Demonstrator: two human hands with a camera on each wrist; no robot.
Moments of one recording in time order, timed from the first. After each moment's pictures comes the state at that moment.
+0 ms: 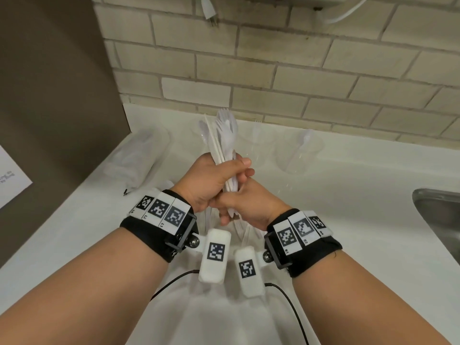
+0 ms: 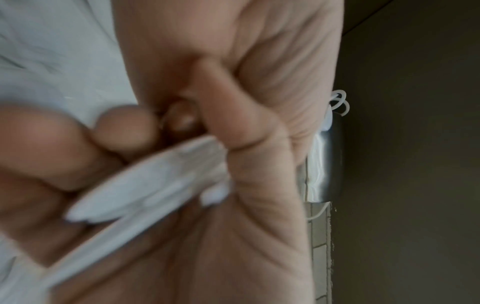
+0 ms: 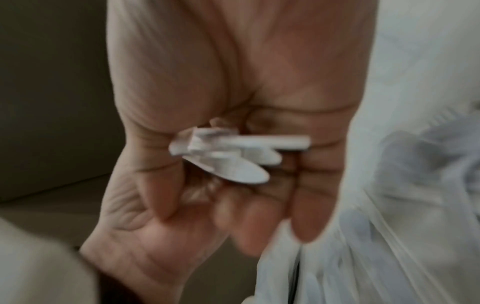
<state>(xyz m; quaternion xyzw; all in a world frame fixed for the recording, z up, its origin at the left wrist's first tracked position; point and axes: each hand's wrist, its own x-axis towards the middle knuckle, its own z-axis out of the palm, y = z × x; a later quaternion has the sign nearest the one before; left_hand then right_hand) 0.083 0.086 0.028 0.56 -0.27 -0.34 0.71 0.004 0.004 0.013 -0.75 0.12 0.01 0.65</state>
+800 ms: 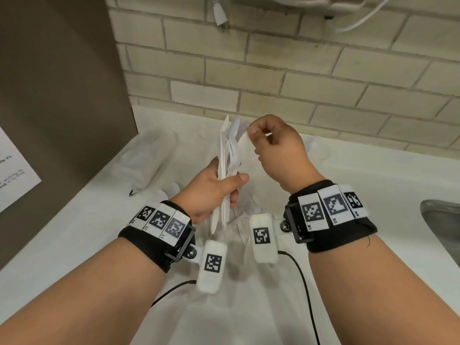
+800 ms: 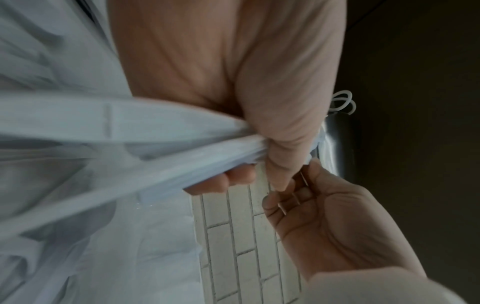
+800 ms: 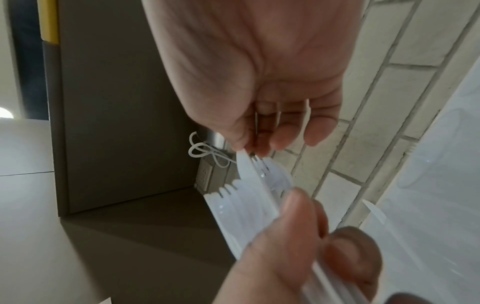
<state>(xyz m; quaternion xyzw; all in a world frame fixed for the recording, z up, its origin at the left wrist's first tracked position) 0.091 0.094 0.008 0.58 -0.28 -0.33 0.69 0.025 -0.029 0.074 -0.85 0.16 -0.31 0.40</state>
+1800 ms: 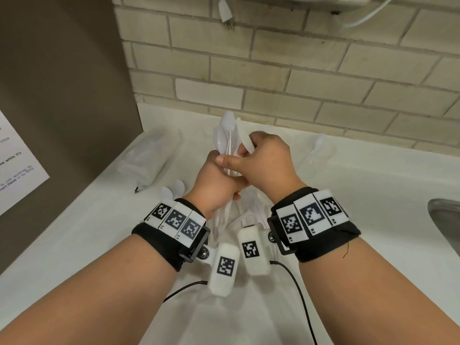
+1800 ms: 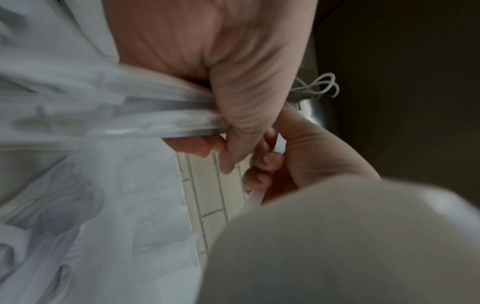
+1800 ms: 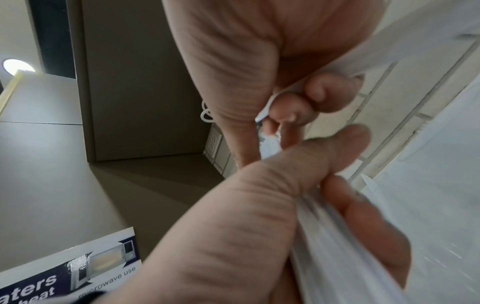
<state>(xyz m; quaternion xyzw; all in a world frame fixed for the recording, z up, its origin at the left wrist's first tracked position) 0.091 0.082 0.007 0.67 -0.22 -0.22 0.67 0.031 -0.001 0.063 -0.89 0.23 -0.23 0.31</state>
